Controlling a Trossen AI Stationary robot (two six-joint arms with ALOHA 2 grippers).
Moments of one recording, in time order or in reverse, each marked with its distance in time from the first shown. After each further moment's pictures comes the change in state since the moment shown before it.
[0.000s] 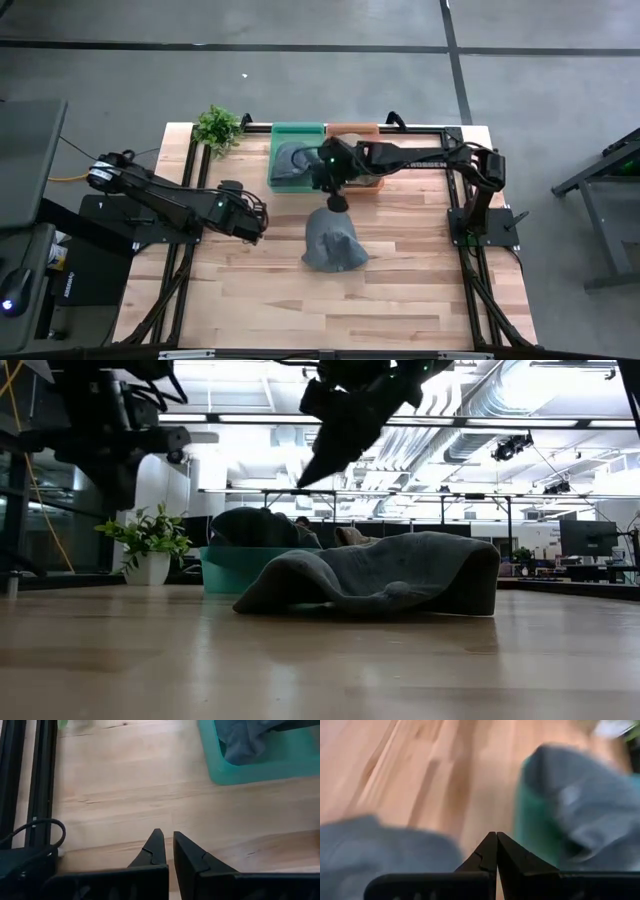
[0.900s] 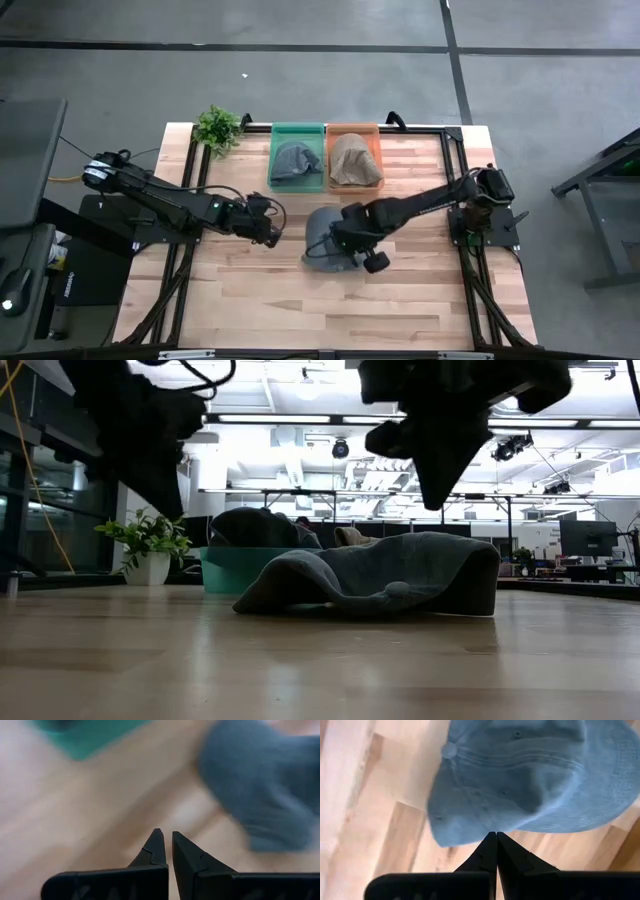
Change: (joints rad) left arm 0.000 -0.050 -0.121 0.615 0.181 0.660; right arm 0.422 -0.001 -0.002 -0.572 0.209 0.167
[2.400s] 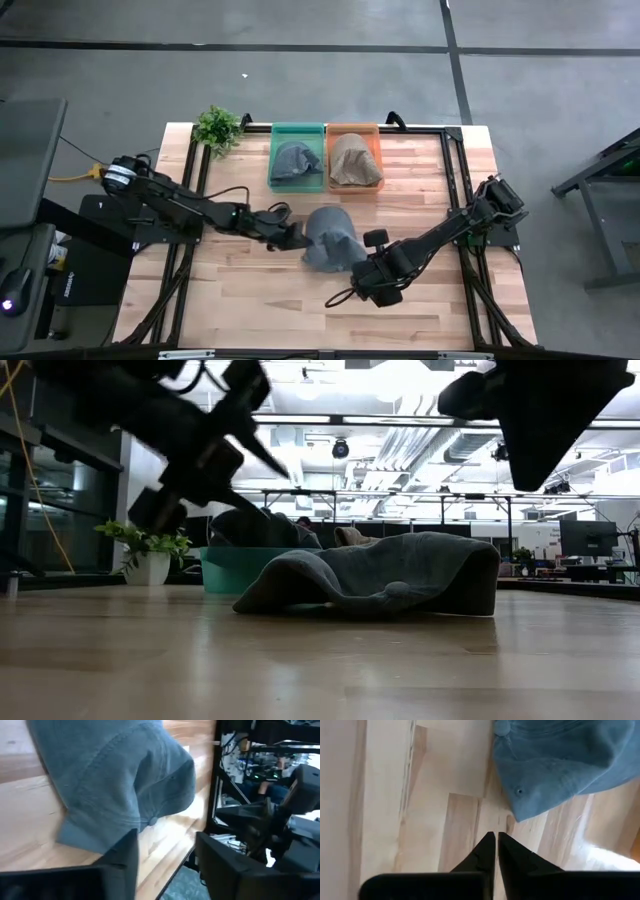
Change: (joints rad) left arm 0.057 0.203 -0.167 0.993 0.341 -0.549; right arm 0.298 -0.001 -0.002 -0.096 0.174 0.477
